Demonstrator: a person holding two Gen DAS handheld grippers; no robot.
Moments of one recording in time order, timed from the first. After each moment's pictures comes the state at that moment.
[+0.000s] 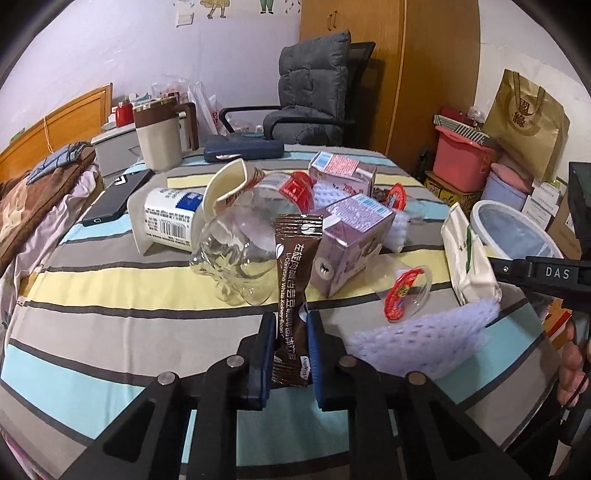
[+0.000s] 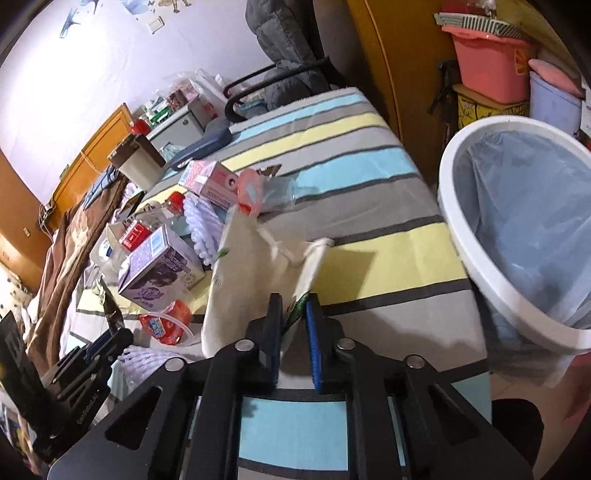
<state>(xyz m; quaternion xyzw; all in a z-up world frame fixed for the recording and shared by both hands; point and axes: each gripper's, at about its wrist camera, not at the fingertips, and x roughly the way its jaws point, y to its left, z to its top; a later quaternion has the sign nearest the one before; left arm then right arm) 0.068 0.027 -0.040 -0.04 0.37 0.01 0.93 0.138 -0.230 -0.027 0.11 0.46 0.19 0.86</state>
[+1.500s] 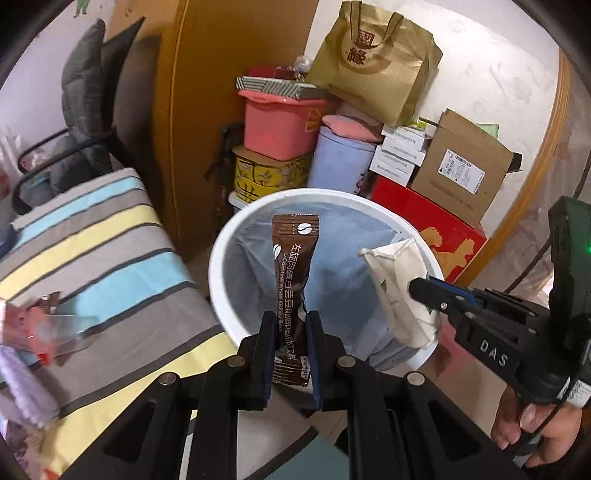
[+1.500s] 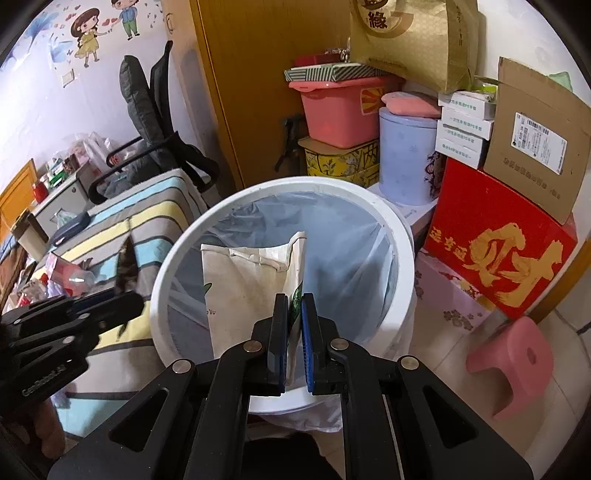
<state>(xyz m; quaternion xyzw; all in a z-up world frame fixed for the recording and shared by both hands) 0.202 -0.238 -0.015 0.01 0.41 -0.29 0.87 0.144 -0.390 -0.007 0.07 0.39 -0.03 0.92</state>
